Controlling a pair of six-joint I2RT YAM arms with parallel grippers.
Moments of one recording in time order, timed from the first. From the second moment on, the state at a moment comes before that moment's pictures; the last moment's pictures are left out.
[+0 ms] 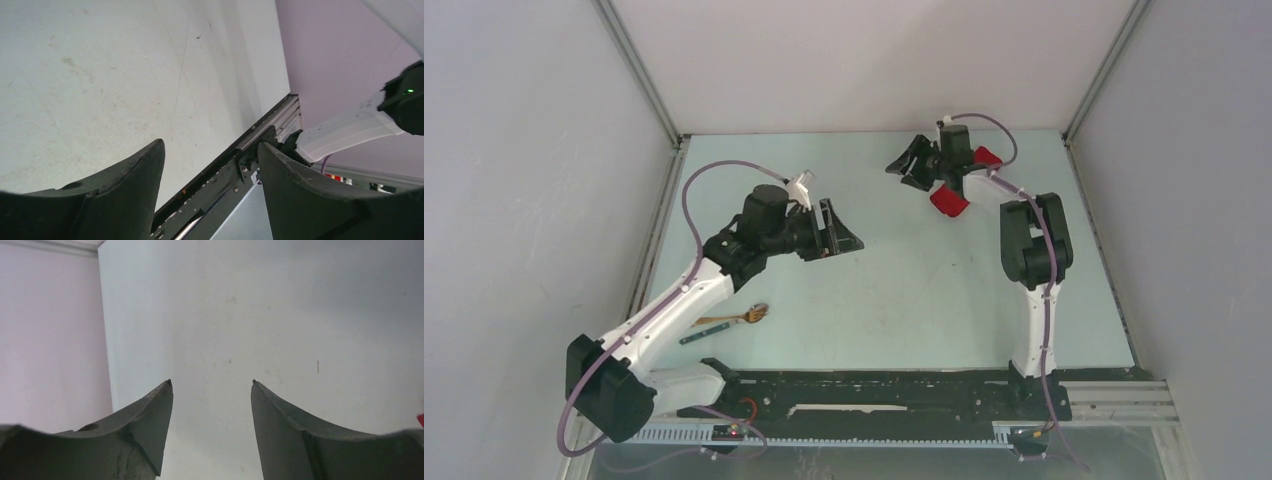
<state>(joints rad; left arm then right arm) -0.56 1.17 0.97 -0.31 0.41 -0.75 0.24 2.17 1.59 0.02 -0.40 0.81</state>
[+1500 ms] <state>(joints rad) 0.21 0.98 0.58 -0.87 -0.07 -1.14 0.61 1.58 0.89 -0.08 -0.66 0.45</state>
